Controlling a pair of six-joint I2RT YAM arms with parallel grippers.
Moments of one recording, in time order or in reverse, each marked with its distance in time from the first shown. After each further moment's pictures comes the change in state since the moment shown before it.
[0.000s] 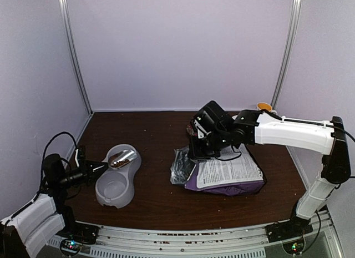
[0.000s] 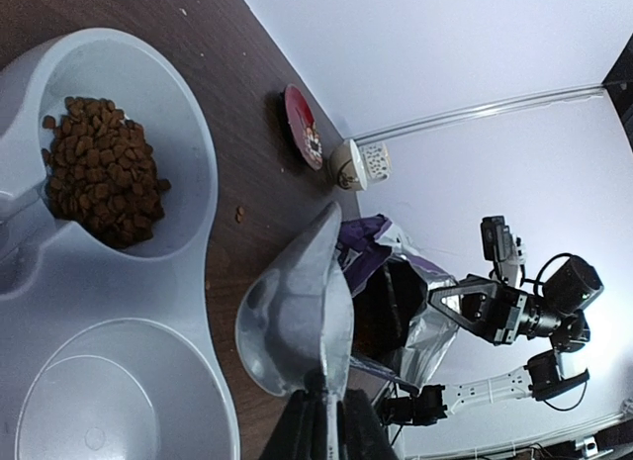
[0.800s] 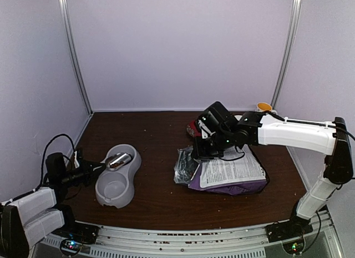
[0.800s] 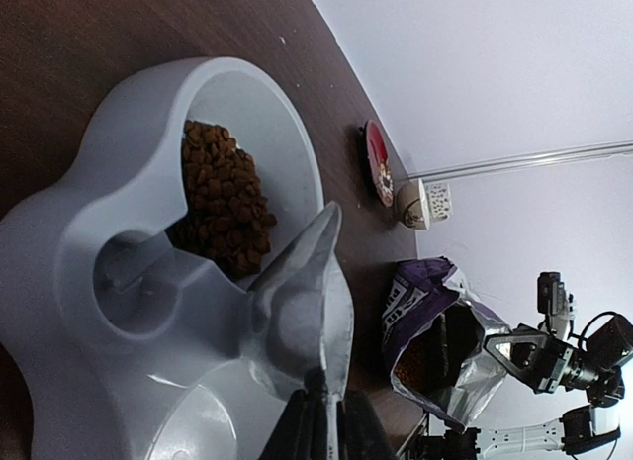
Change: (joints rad) left arm 0.064 0.171 0.026 -0.032 -0.105 0.104; right arm -0.032 -0.031 -0.061 0.037 -0.023 -0.018
